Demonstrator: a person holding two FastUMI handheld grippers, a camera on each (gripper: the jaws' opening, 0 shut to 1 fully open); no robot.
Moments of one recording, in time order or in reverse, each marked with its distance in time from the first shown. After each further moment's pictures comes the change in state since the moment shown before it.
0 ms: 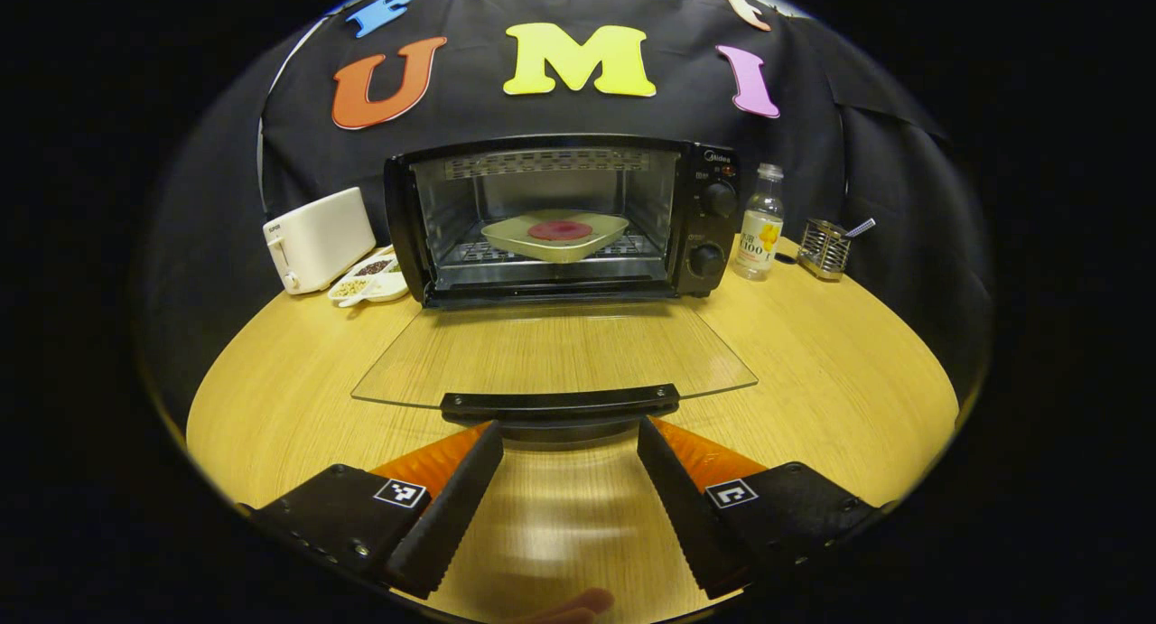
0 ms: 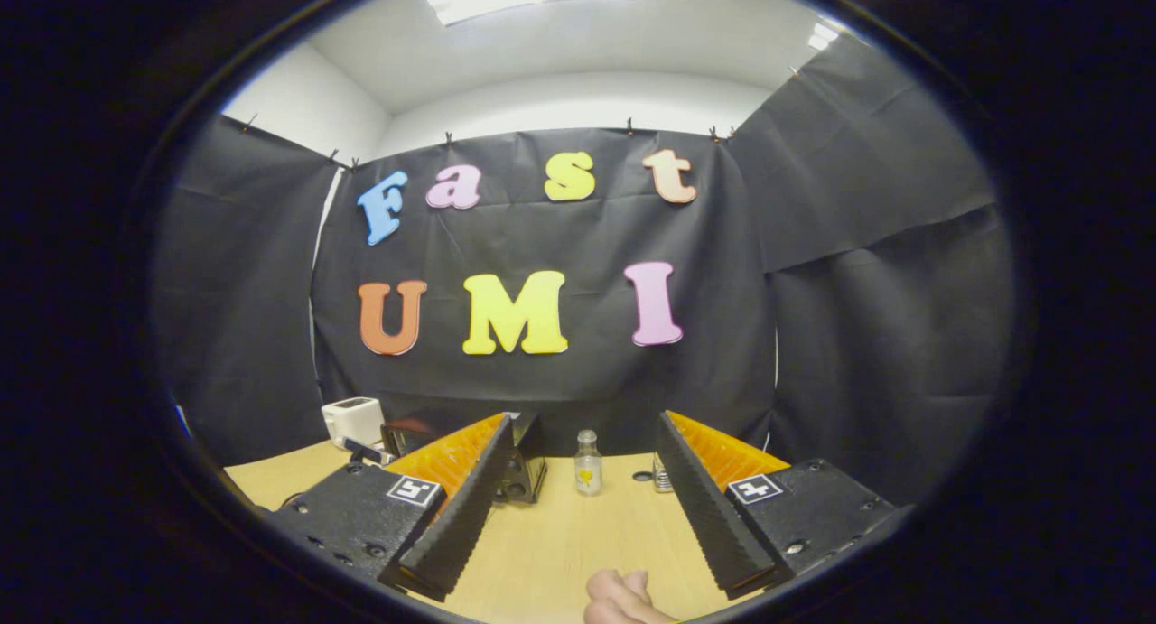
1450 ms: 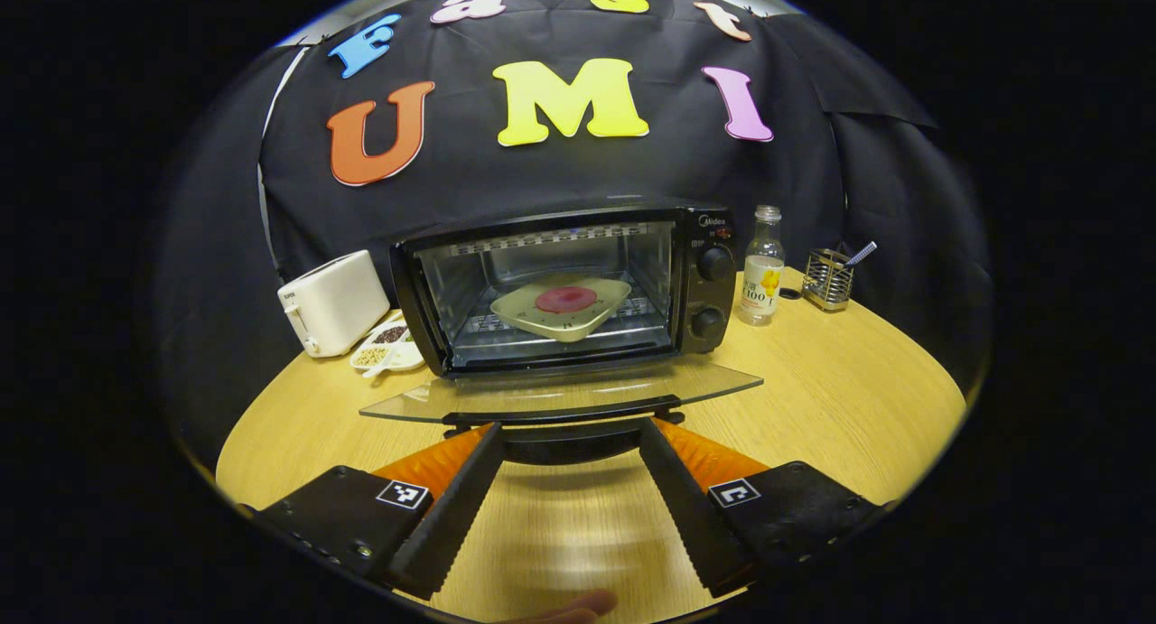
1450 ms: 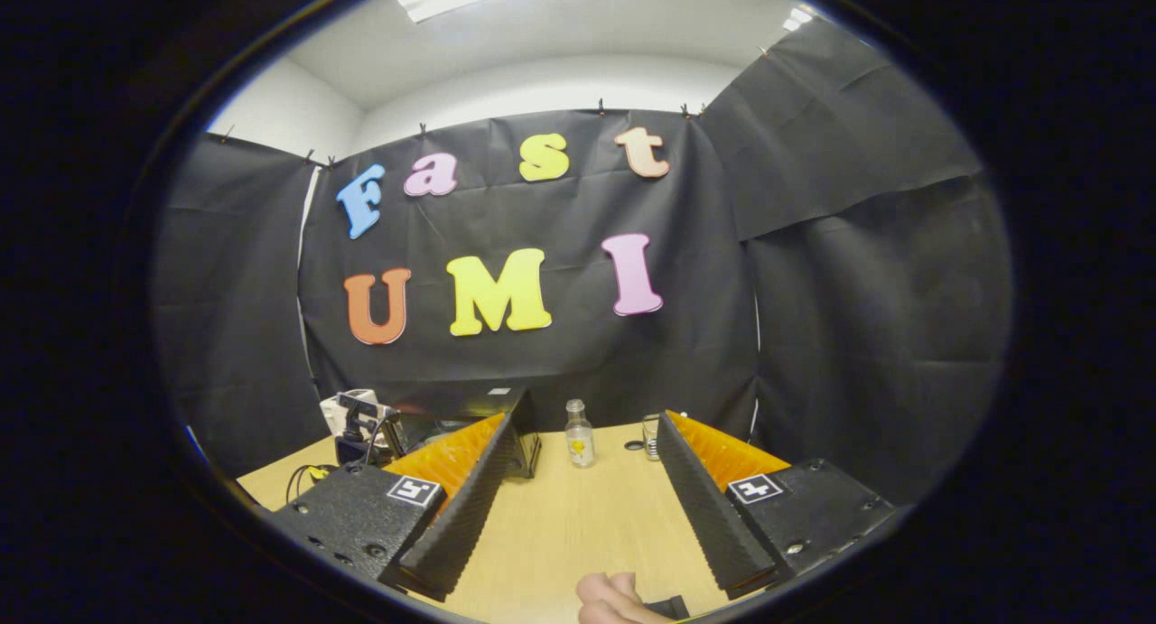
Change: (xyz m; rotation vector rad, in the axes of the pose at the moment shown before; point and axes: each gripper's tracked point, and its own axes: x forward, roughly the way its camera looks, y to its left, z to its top) left arm -0.016 0.008 0.071 0.072 -0.170 0.048; right arm -0.117 0.132 0.097 0.055 0.077 -0.063
